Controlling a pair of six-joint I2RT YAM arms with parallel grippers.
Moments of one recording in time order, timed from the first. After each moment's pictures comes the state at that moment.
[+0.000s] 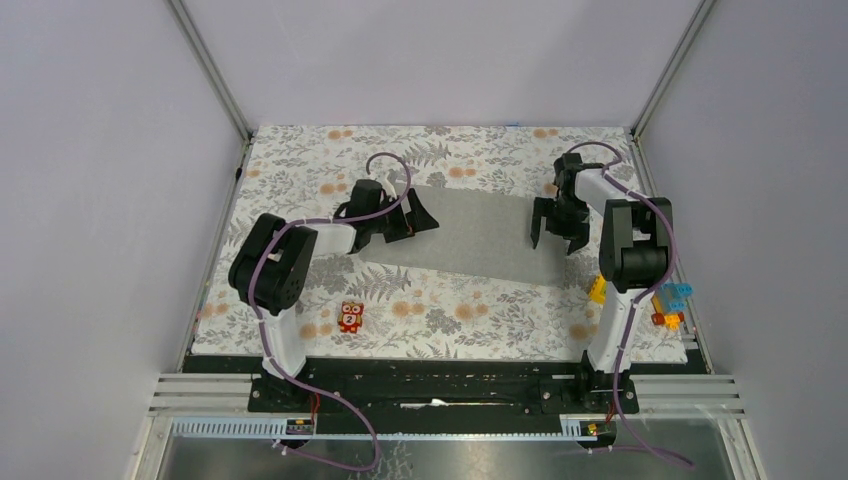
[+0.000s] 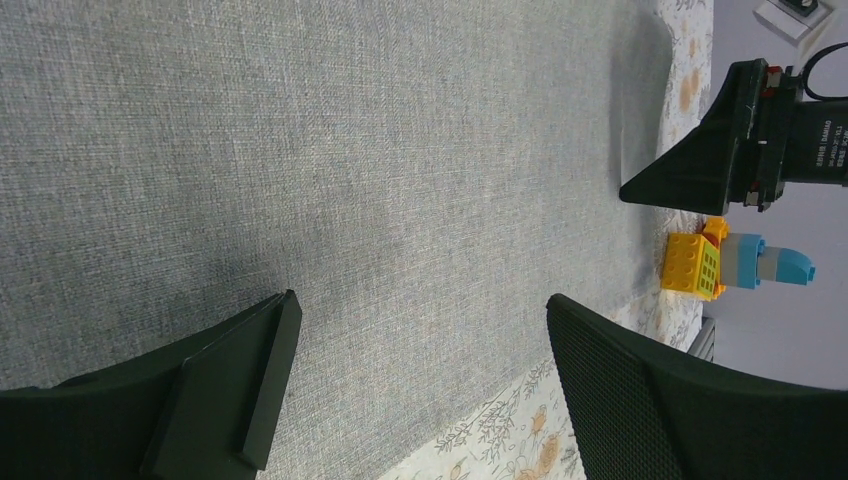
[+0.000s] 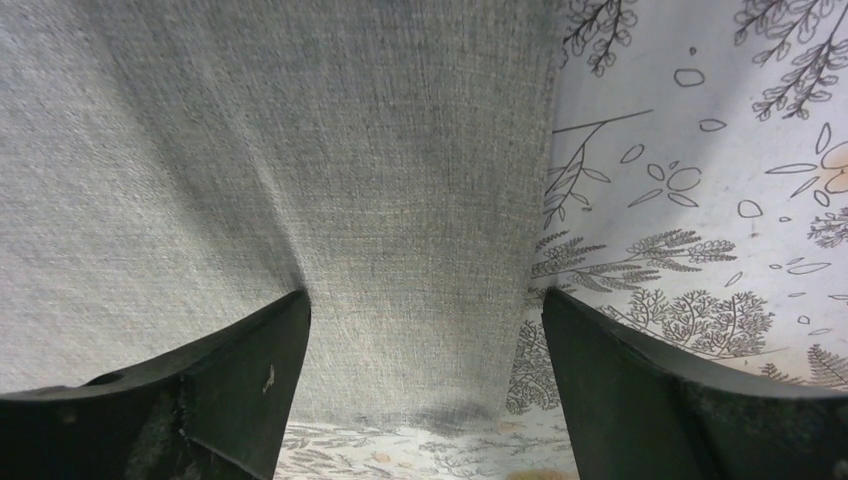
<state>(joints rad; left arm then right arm) -0.39 1.90 0.98 0.31 0.46 -0.71 0.04 2.03 1.43 -0.88 -0.01 0.23</state>
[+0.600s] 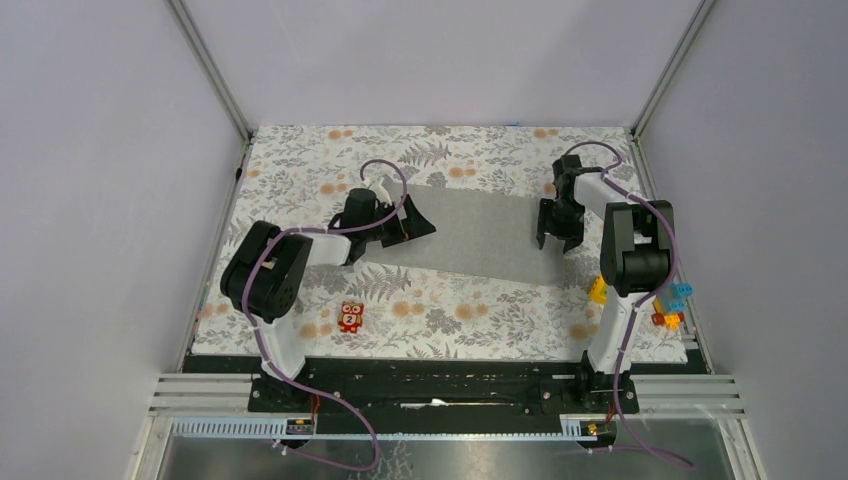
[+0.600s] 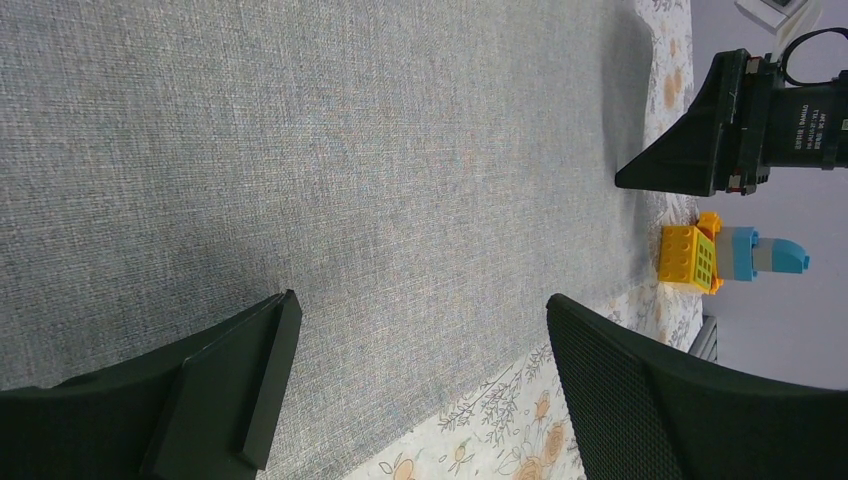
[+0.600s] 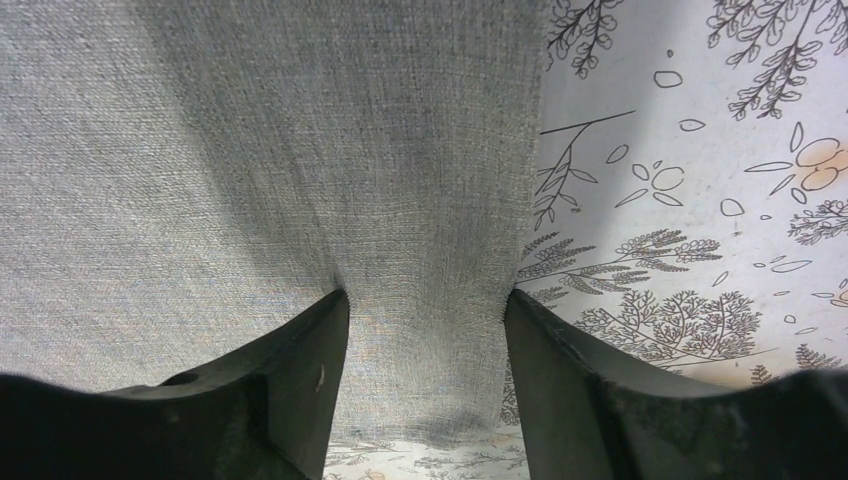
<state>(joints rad) -0.39 1.84 0.86 0.44 0.45 -0.71 0.06 2.01 1.39 -0.83 0.03 0.24</state>
